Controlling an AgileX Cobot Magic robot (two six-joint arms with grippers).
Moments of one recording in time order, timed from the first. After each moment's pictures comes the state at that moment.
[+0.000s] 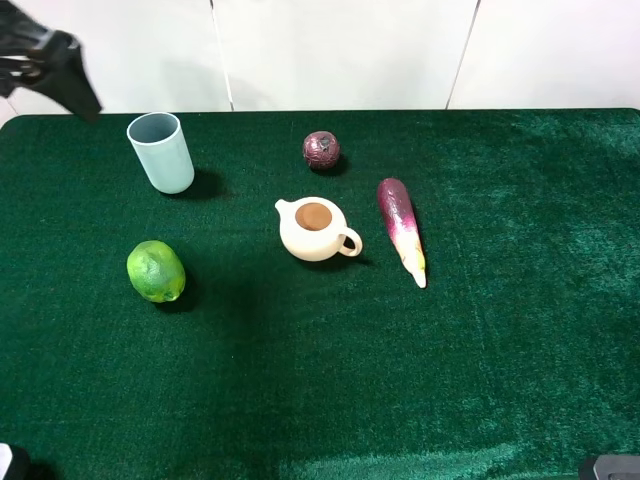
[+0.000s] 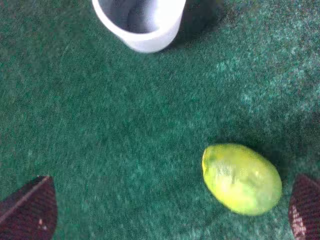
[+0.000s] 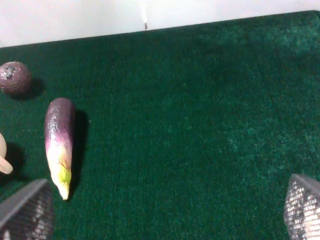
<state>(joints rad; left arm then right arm) -0.17 1.47 -1.22 -0.01 0.95 0.23 0.09 -0.01 -0.50 0.00 1.03 0.09</state>
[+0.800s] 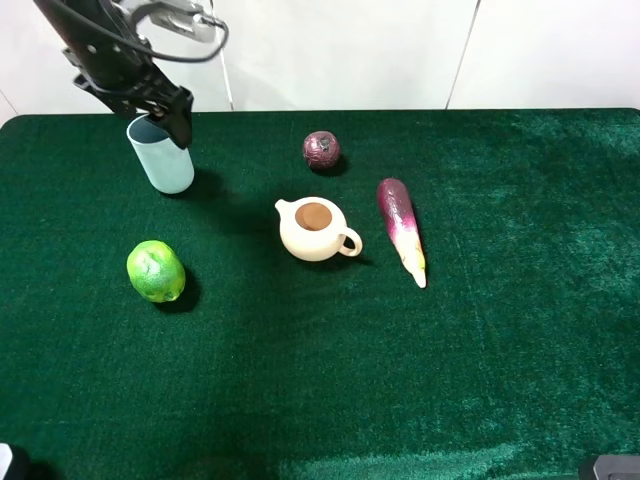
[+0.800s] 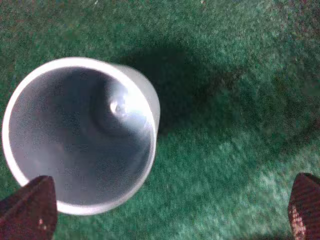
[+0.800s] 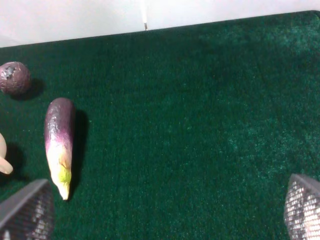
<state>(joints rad) -0.25 1.89 -1.41 0.00 0.80 0.33 0.09 -0.01 -0.50 0.00 1.03 0.09</state>
